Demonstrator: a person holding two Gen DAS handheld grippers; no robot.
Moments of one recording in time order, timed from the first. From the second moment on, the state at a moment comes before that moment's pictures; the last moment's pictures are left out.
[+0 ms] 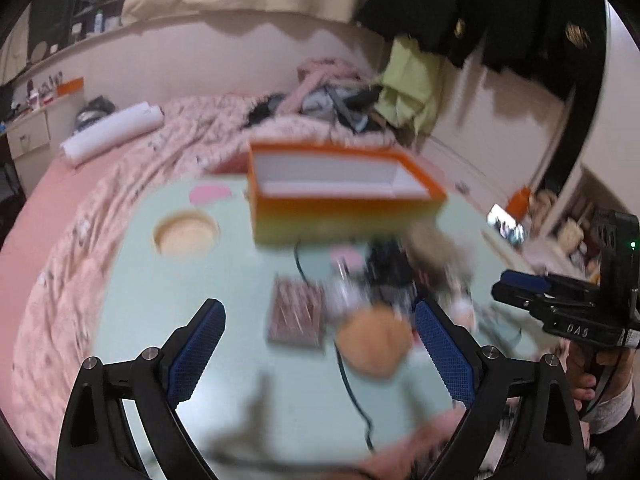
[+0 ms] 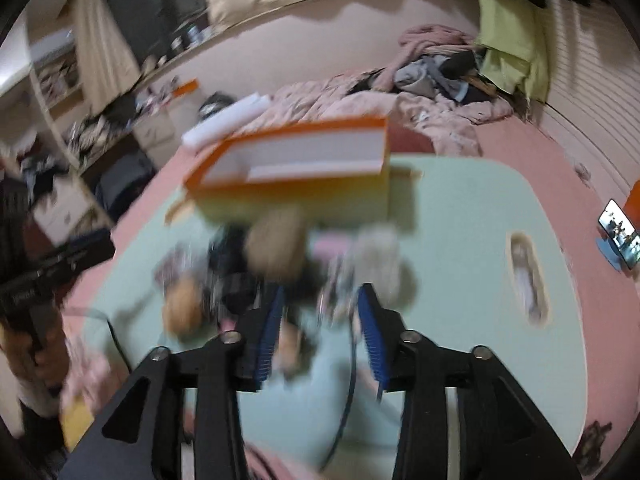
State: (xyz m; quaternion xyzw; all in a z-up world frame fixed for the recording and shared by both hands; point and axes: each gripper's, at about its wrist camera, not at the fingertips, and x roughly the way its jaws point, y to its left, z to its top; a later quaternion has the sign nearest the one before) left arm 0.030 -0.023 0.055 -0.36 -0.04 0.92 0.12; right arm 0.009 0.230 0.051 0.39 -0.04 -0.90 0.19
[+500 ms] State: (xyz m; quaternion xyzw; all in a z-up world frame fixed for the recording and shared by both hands) left arm 0.034 0.009 -0.007 -0.40 0.04 0.91 0.05; right arm 0.054 0.194 0.001 0.38 0.07 -0.91 0.17
